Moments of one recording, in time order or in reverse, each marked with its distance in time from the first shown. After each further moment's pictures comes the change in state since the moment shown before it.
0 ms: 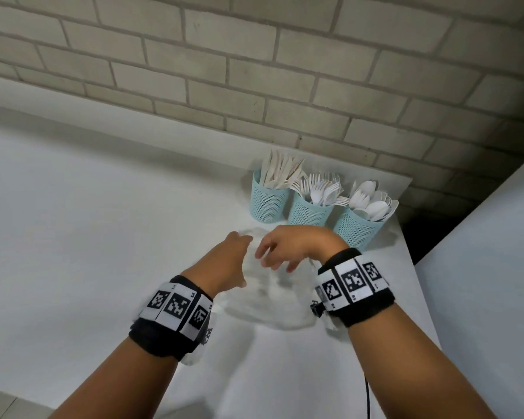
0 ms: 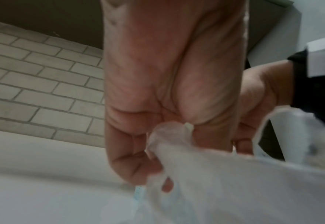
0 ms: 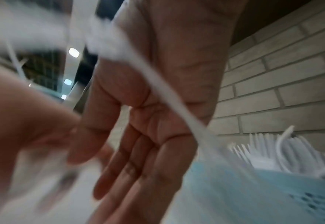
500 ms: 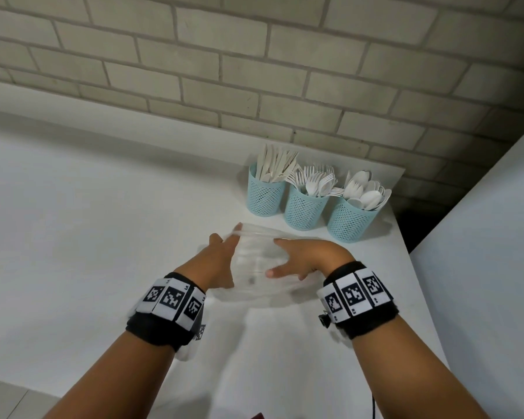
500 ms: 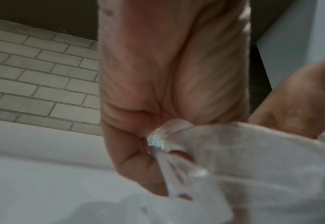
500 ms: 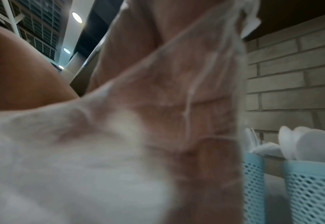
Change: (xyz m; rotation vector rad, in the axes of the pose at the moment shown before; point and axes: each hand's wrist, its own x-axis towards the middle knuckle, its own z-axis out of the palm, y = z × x) left_hand -0.003 -0.021 0.010 0.052 -0.086 -0.069; right_hand -0.003 0.038 0.031 -0.191 0.114 0.060
